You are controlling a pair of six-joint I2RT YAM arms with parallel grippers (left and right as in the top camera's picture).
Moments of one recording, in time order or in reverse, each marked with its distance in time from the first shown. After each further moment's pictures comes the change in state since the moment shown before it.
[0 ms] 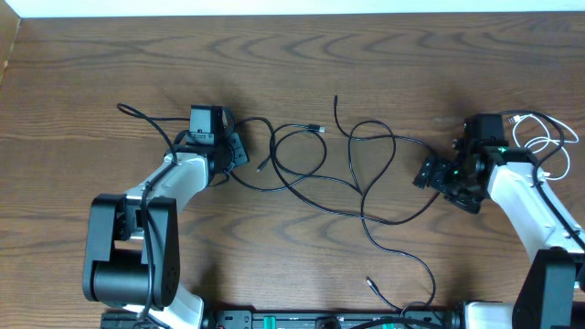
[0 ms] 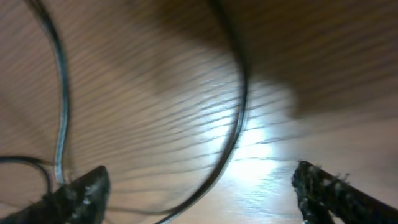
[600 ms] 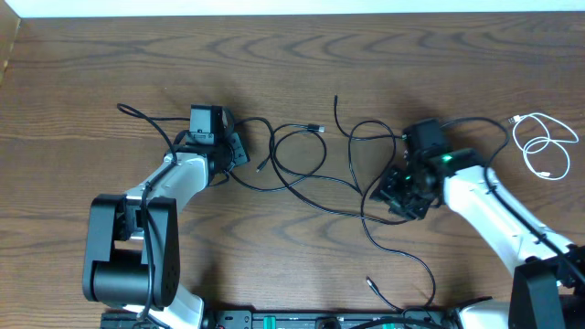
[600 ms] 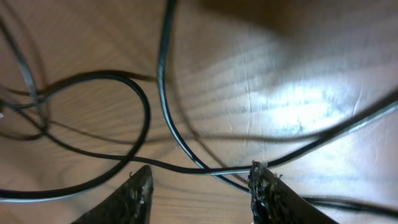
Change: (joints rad) left arm 0.000 0.000 0.000 0.000 0.000 0.000; right arm 0.340 0.000 0.000 -0.005 -0.123 0.475
